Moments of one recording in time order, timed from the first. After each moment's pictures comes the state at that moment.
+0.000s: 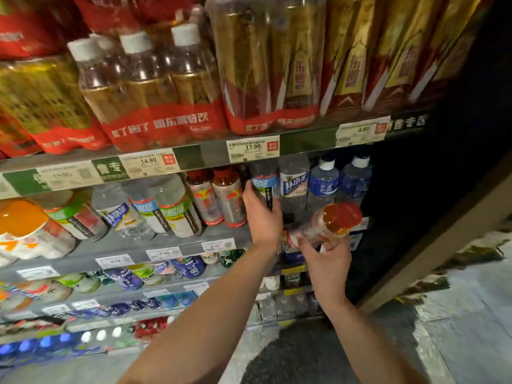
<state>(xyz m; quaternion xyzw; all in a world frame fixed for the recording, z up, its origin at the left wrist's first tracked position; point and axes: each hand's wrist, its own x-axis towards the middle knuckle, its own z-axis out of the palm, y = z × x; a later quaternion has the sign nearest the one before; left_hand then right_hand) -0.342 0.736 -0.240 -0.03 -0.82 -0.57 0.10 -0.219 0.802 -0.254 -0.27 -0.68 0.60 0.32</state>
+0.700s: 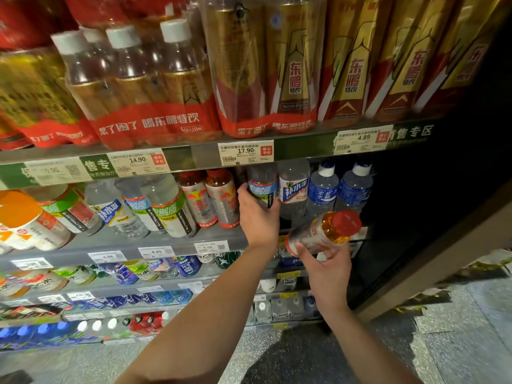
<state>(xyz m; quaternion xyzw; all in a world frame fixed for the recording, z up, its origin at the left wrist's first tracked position) -0.348 0.749 -0.243 0.03 -0.83 -0.53 0.16 -0.218 0.825 -0.261 -0.23 -0.68 0.63 0.30</state>
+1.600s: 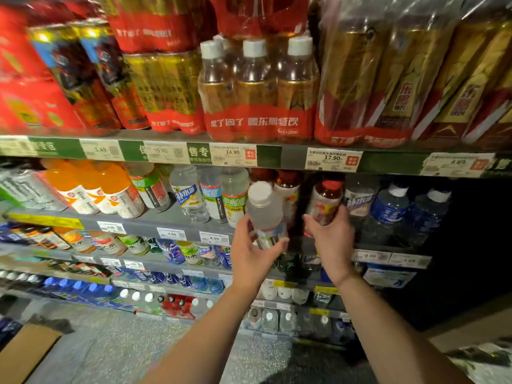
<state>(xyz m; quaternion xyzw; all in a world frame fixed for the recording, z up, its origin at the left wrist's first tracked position) -0.293 0.603 -0.244 0.01 -0.80 -0.57 0.18 -0.319 0.767 -0.239 -0.21 -0.80 0.53 0.20</state>
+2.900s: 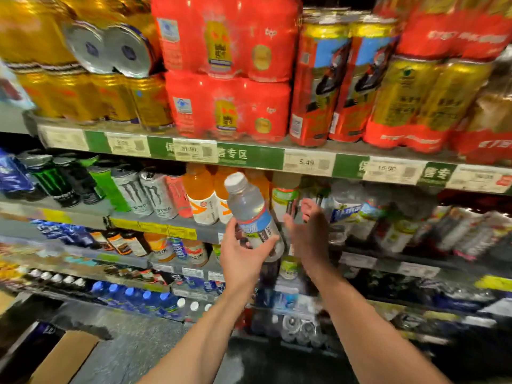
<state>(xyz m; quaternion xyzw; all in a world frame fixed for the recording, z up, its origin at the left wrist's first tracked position) -0.358 0.243 -0.226 0.11 -0.74 -0.64 0.14 -0.412 0.378 -0.237 -0.10 -0.84 0.50 0.20</state>
